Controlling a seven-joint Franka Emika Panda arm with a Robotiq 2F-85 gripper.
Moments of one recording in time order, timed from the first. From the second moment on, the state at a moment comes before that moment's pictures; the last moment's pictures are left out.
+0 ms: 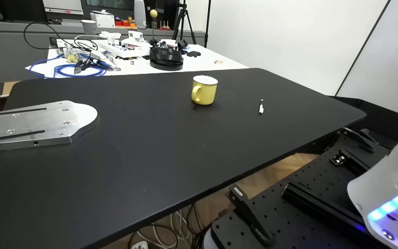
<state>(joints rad) 0.00 -0.86 0.23 -2.50 0.00 1.81 0.25</state>
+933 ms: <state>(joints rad) -0.20 -0.65 0.09 -2.49 -0.11 2.05 0.27</state>
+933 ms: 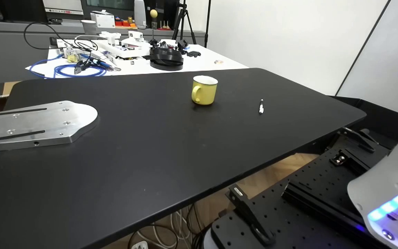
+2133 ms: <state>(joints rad) -0.25 -0.08 -0.01 -2.41 -0.09 2.47 0.52</state>
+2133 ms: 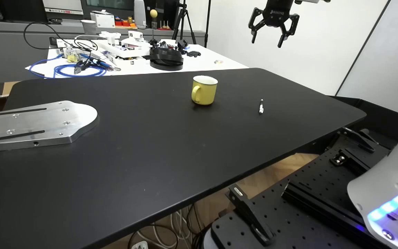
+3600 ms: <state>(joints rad) -0.16 0.16 -0.16 -2.53 -0.01 2.75 0.62</state>
